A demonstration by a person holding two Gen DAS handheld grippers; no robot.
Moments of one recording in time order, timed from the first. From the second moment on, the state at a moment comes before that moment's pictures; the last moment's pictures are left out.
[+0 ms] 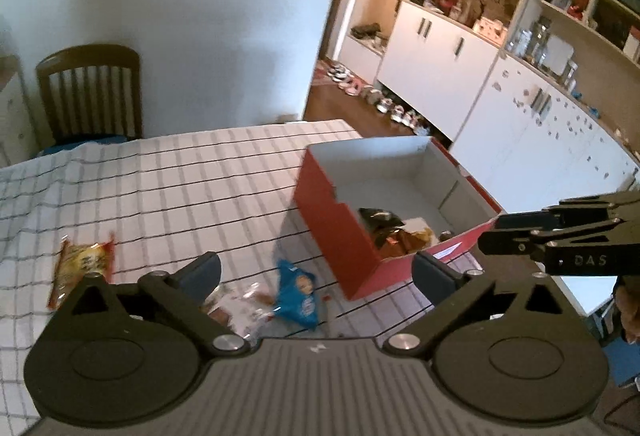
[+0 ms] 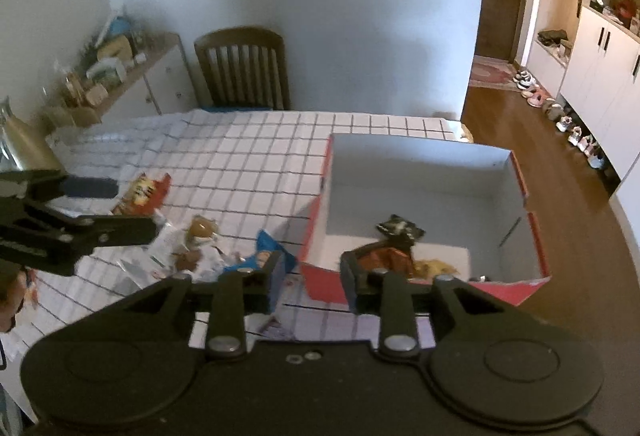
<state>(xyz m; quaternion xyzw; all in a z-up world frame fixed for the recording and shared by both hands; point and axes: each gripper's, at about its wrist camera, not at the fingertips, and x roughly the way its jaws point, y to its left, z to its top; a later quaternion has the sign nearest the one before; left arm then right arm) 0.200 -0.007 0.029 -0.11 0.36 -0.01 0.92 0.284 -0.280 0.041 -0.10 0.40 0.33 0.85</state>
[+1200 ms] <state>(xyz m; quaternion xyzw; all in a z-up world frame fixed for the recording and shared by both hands) 0.123 0.104 -0.111 -0.15 0.40 0.06 0.90 0.211 -0.218 -0.104 -0.09 0.45 0.28 0.84</state>
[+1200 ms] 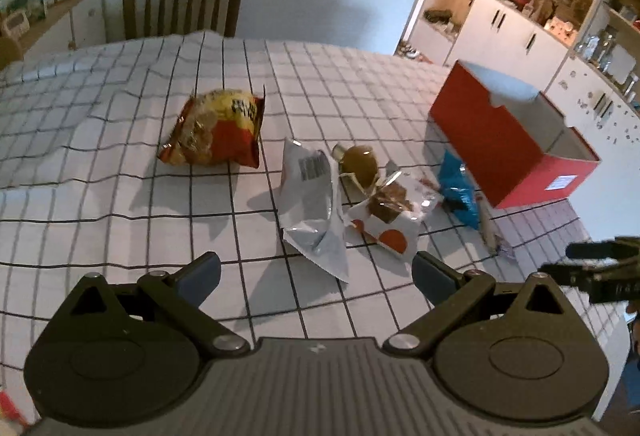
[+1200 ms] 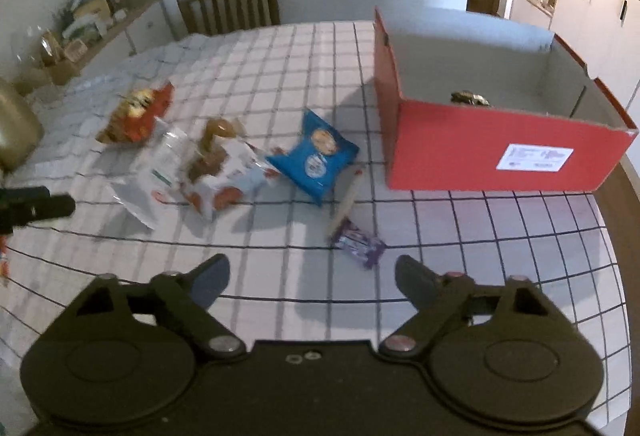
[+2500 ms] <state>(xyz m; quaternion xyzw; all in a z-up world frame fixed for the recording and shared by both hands) 0.220 0.130 -0.157 -0.20 0.47 0.07 0.86 0.265 -0.199 -0.157 -0.20 0.45 0.34 0.80</state>
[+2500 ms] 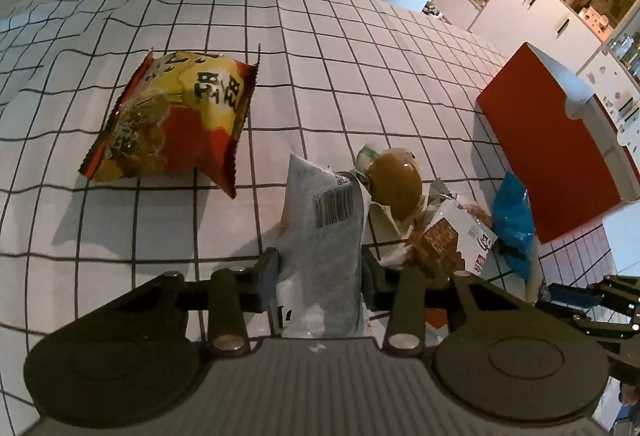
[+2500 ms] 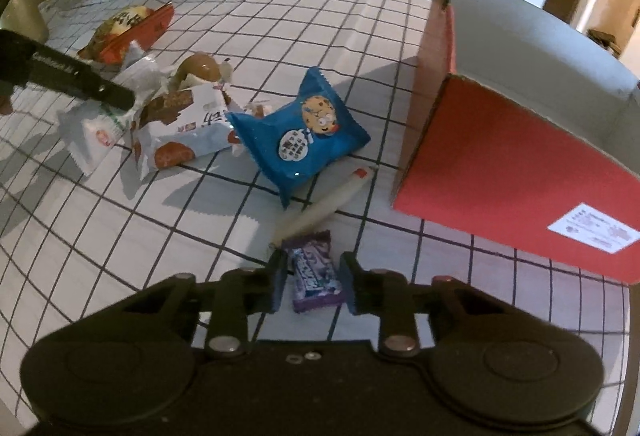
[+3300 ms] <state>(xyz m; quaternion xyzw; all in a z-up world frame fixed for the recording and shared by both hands) 0.142 0.118 -0.130 -0.22 0.47 0.08 0.85 0.209 -0.224 -0.108 -0.13 0.45 0.27 0.84</state>
